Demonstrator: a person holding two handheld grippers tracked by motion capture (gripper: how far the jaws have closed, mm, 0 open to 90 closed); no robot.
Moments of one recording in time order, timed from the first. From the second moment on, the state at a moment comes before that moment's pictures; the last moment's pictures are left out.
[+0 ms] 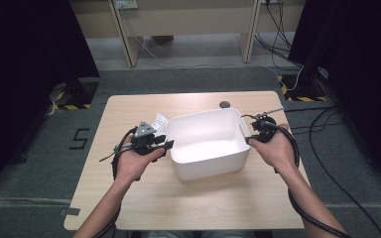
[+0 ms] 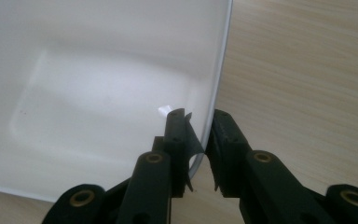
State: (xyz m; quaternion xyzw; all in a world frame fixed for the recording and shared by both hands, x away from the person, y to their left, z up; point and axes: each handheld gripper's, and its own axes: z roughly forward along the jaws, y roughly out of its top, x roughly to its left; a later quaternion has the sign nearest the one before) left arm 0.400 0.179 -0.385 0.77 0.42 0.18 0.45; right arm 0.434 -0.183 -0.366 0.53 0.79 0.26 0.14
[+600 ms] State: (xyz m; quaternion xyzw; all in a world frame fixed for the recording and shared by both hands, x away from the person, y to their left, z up) left arm 0.434 0.180 -0.389 0.78 0.43 0.19 0.41; right arm 0.414 -0.172 -0.363 0.52 0.80 0.25 0.13
